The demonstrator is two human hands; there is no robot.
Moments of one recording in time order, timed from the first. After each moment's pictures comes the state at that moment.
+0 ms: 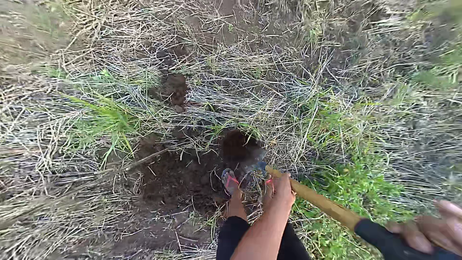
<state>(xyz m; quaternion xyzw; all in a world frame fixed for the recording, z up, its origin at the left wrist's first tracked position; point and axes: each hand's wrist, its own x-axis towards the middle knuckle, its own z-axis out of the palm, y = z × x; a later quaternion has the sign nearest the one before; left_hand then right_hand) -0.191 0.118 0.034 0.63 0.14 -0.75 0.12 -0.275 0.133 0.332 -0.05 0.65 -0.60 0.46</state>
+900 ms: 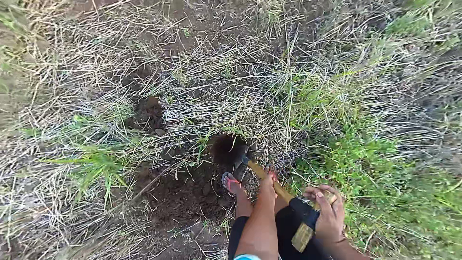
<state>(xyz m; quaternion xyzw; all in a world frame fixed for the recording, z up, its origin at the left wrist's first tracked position) -0.210 0.121 -0.015 0.67 0.09 -0.73 -0.04 -0.267 0.192 0.160 -0.05 0.81 -0.51 0.27</state>
